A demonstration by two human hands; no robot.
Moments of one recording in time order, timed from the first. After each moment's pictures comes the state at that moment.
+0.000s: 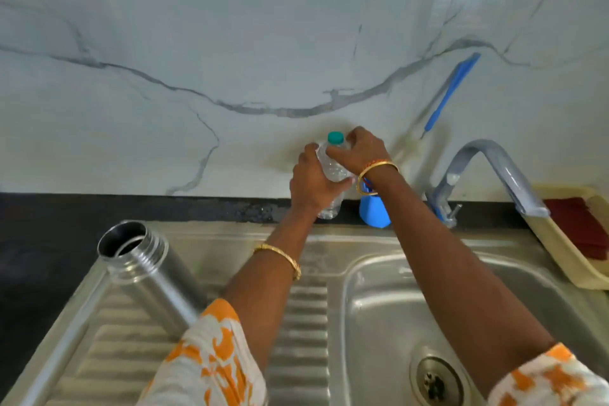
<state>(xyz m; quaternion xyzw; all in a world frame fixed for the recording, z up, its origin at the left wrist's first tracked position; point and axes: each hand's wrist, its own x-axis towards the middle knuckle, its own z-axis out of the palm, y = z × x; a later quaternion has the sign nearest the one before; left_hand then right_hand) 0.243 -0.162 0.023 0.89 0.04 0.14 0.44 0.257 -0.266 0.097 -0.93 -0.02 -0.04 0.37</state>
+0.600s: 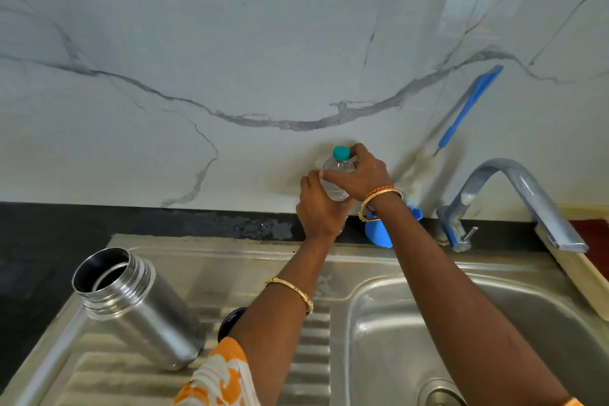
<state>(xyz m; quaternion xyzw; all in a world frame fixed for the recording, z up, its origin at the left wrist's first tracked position) 0.256 -0.183 -0.005 0.84 0.12 0.24 0.47 0.271 -0.258 0.075 -0.91 -0.06 -0.04 0.41</state>
